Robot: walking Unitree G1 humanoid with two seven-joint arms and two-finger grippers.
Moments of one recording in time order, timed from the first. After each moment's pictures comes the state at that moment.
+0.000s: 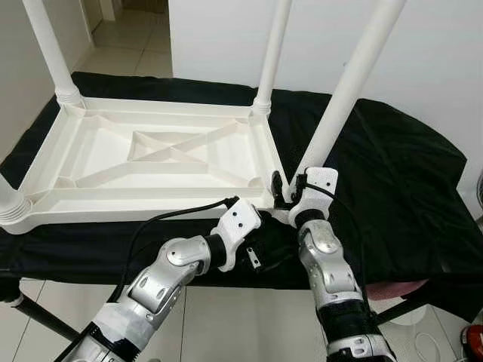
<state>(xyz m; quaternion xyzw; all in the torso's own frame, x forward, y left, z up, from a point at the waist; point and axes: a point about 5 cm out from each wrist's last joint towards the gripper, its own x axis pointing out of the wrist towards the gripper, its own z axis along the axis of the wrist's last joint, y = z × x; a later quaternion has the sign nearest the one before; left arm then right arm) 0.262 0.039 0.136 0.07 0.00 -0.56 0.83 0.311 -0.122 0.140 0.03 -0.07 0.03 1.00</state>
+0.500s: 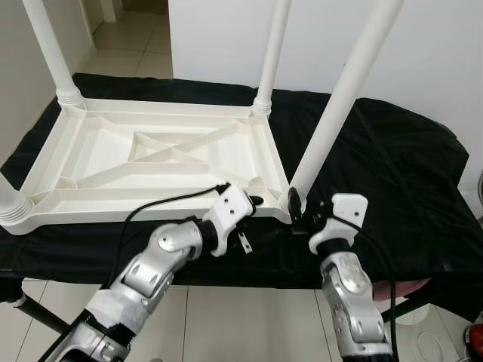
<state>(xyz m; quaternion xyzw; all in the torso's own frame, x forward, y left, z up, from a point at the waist) 0.288 0.057 0.153 0.11 -0.04 -0.52 0.85 0.259 -0.145 0.133 0.02 -0.08 0.04 1.00</state>
